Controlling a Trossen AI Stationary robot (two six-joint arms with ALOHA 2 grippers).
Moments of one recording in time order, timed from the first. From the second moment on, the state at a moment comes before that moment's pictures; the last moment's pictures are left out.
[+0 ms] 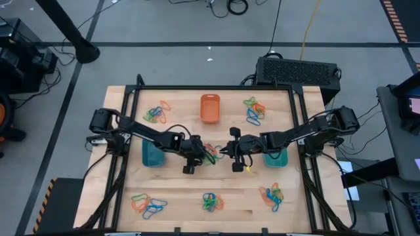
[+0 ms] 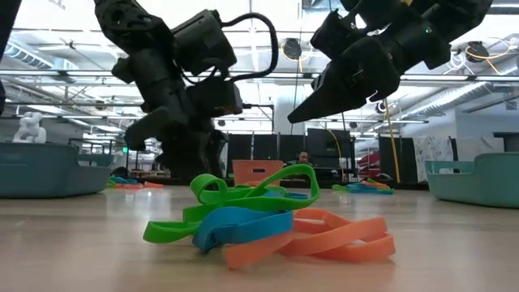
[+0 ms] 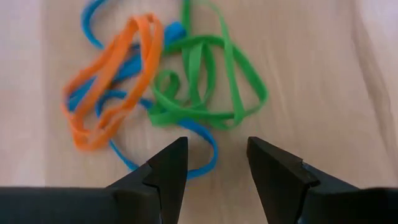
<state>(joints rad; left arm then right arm) -0.08 1.78 0.87 -0.08 0.04 0.09 0.13 1.55 0.72 0.29 0.13 -0.04</state>
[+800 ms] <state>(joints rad) -0.05 1.77 0.89 -0.16 0.02 0.09 0.13 1.55 0.72 0.30 0.13 -0.04</state>
